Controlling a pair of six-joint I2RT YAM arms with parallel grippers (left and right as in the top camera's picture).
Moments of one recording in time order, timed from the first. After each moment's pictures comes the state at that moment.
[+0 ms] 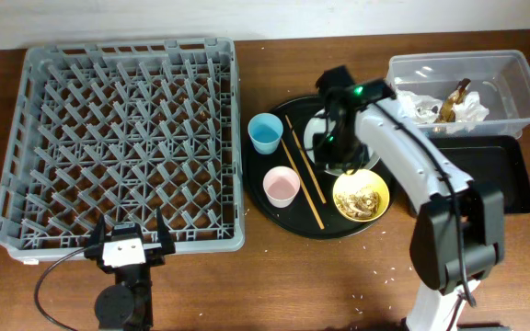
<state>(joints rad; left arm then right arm) -0.06 0.01 0.01 -0.06 -0.21 0.07 0.33 1.96 1.61 -1.20 -0.09 0.31</state>
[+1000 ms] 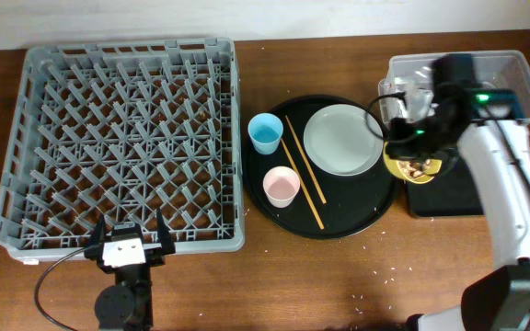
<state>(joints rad) -0.06 0.01 0.01 -0.06 -0.21 0.07 -0.07 1.64 1.53 -1.21 -0.31 0.01</state>
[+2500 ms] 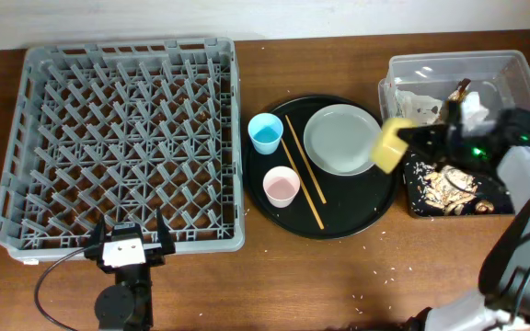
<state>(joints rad) -0.06 0.01 0.01 -0.06 -0.21 0.07 -0.43 1.78 1.17 -0.73 -1.43 0.07</state>
